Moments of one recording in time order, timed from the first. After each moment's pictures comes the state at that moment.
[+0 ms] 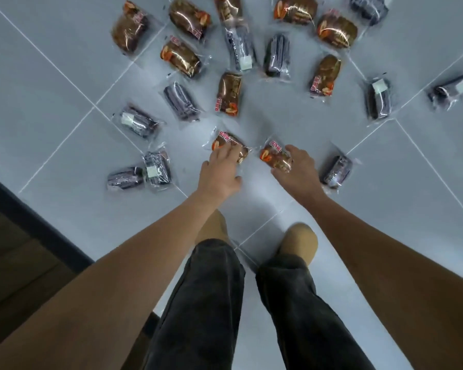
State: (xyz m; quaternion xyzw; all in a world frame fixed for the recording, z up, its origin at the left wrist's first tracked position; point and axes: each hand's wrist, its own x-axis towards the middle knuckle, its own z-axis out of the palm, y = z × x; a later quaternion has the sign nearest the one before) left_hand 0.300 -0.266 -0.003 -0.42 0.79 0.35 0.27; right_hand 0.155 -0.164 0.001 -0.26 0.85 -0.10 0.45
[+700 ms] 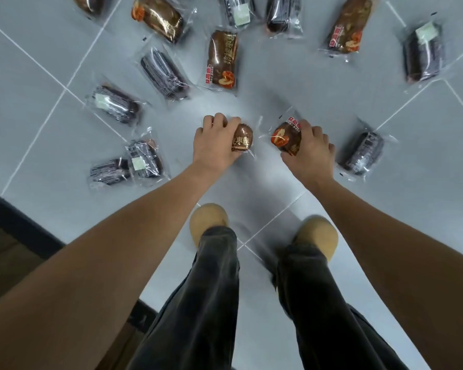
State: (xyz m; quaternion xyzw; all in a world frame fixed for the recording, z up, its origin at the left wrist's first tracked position) left_hand 0.291 -0.277 -0.101 -0.39 0.86 0.22 0.24; right_hand 0.147 -0.145 -0.106 -0.33 0.88 -0.01 0.34
